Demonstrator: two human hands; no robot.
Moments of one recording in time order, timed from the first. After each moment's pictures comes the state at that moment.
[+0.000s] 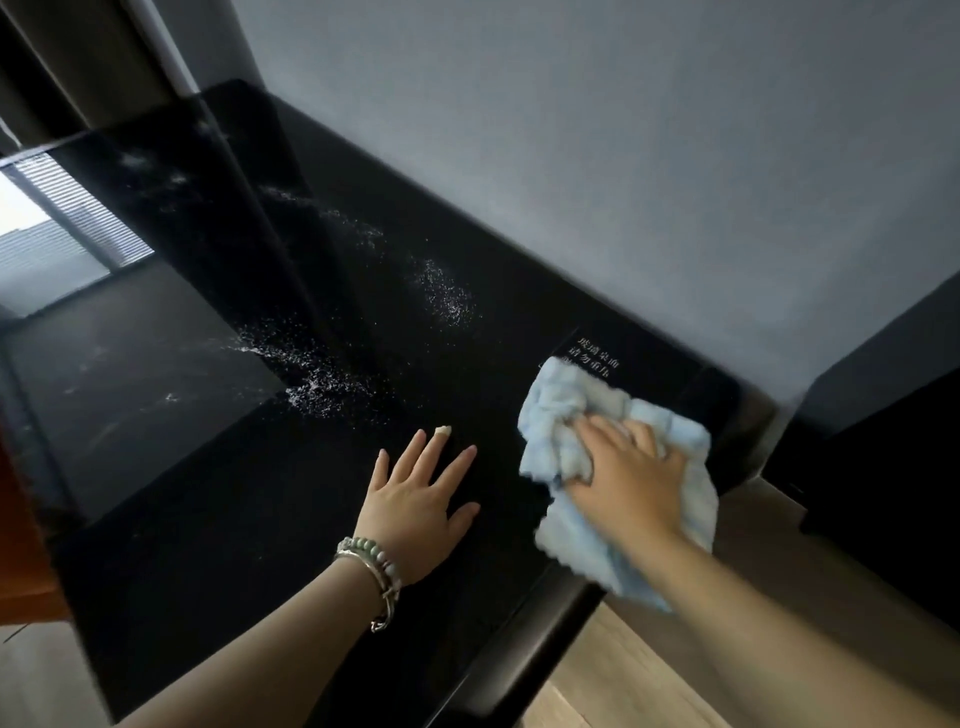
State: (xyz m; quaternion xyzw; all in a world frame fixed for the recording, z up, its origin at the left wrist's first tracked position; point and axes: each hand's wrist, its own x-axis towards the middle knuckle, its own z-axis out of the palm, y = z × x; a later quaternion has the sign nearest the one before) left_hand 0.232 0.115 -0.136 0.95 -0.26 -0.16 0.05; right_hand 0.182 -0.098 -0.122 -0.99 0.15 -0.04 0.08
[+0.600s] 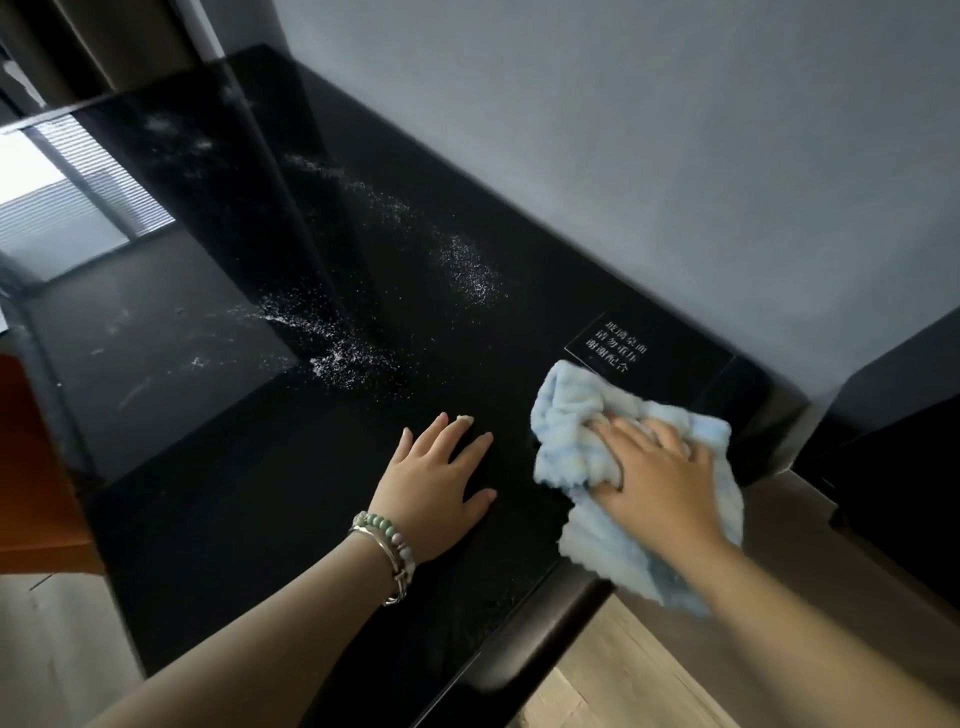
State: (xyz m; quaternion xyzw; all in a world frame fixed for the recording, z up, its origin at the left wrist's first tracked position) left_hand 0.229 0.120 -0.126 0.95 -0.28 -0.14 0.08; right_hand 0.166 -0.104 -0.121 -0.99 0.07 -0.05 0.07
